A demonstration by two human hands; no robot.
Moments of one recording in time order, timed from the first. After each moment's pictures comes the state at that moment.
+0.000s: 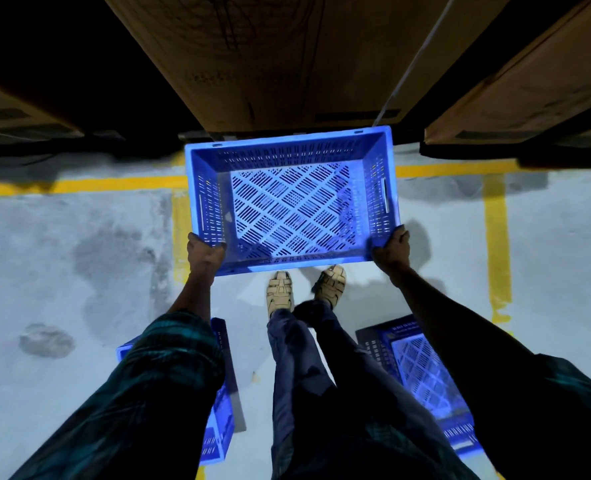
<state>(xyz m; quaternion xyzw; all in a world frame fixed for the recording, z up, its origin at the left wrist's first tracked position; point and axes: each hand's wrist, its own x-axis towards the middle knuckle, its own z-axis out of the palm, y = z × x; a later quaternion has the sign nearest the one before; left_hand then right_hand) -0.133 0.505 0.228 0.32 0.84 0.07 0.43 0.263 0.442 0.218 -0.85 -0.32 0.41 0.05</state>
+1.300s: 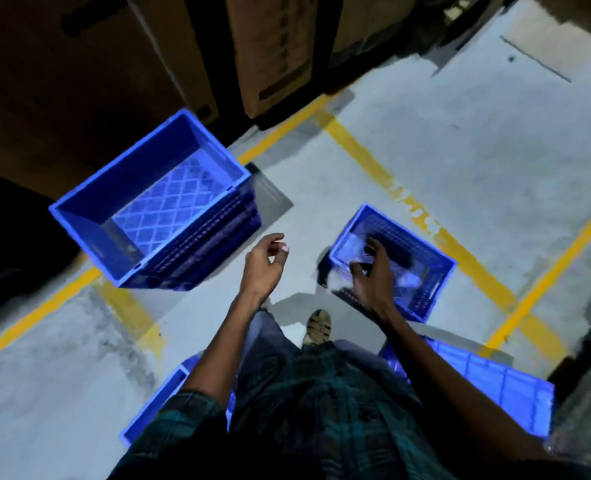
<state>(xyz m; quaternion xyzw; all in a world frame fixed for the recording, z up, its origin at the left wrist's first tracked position) 0.071 0.175 0.423 0.70 0.44 0.08 0.56 0.206 -0.008 0.405 -0.87 -0.12 0.23 0.43</state>
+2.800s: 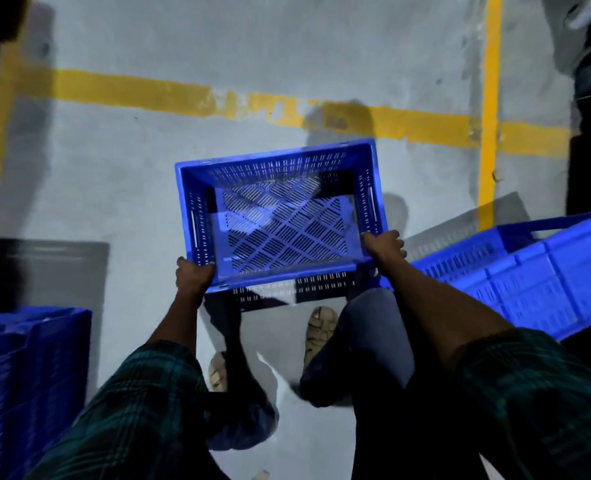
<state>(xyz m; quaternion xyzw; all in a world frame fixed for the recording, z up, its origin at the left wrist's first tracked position) 0.384 0.062 -0.113 0.76 0.47 -0.26 0.37 0.438 -0.314 -0.117 -0.79 0.47 0.29 0.28</state>
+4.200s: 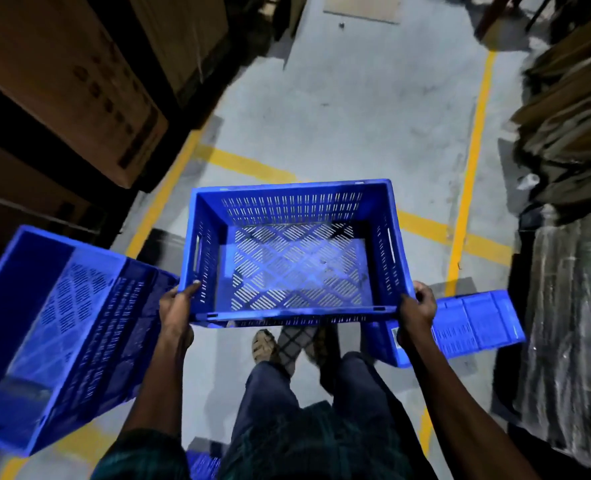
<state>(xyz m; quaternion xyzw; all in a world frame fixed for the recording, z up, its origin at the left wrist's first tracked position) 0.188 0.173 0.357 0.52 0.56 0.01 0.65 0.275 -0.271 0.314 -0.74 0.38 0.02 0.56</state>
